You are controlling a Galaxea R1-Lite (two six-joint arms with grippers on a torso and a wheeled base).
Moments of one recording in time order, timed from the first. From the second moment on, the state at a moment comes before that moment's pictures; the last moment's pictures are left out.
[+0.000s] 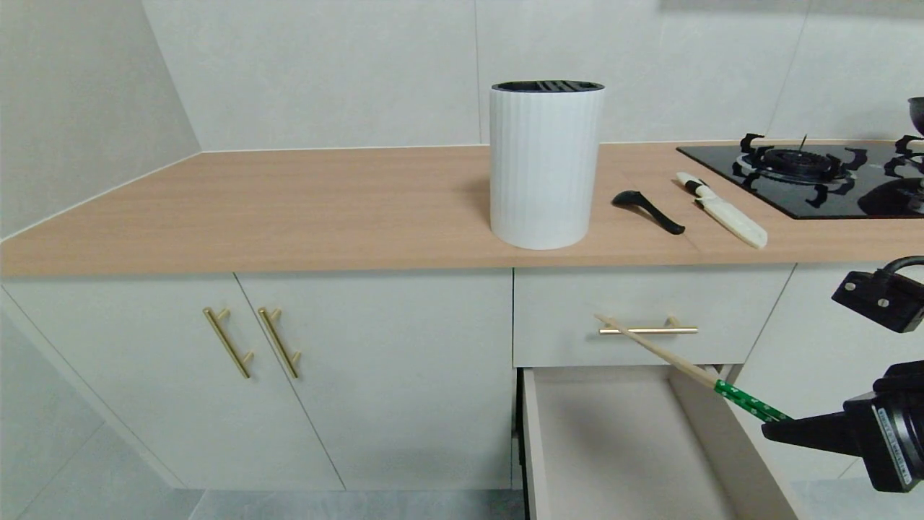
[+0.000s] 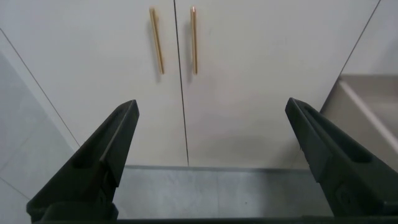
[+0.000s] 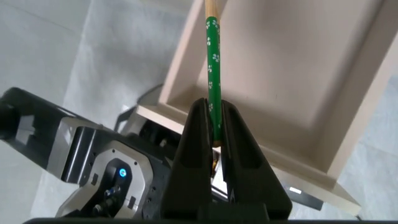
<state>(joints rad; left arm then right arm) 0.00 0.00 0.00 0.00 0.03 -0.01 0.46 1.22 -0.88 0.44 0.15 0.22</state>
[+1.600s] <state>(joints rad) 0.00 0.00 0.00 0.00 0.03 -0.01 0.46 1.46 -0.92 0.40 0.09 0.14</state>
